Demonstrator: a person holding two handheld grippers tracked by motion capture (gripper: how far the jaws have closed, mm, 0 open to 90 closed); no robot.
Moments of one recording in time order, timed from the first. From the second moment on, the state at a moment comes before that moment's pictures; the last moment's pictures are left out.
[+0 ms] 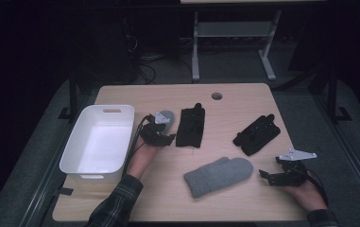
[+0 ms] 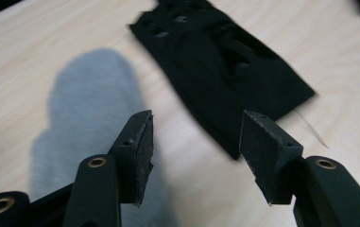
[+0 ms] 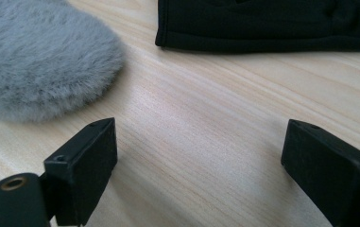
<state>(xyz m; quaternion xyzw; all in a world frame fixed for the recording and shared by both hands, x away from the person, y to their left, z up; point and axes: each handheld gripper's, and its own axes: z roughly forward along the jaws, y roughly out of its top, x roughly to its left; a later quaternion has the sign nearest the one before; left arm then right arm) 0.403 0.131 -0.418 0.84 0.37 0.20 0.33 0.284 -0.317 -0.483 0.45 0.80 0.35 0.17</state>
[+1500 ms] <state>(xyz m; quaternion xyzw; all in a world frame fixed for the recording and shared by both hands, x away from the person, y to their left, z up) 0.436 0.135 -0.428 0.83 0.44 0.19 0.28 0.284 -0.317 -0.483 0.45 0.80 0.35 0.18</state>
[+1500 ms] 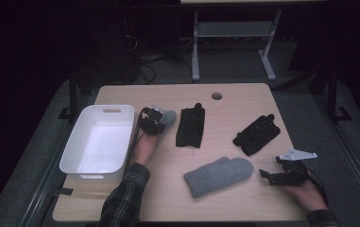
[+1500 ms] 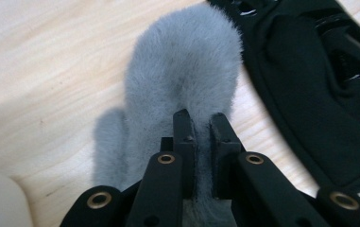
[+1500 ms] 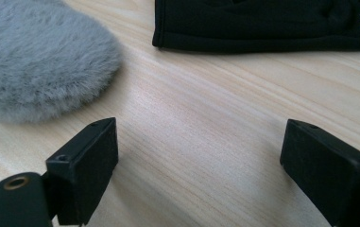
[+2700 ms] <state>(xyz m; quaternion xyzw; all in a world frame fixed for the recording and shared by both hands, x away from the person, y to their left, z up) 0.394 0.106 -0.362 0.85 0.32 0.07 0.42 0.284 -0.318 -0.483 0.45 0.80 0.35 0.18</state>
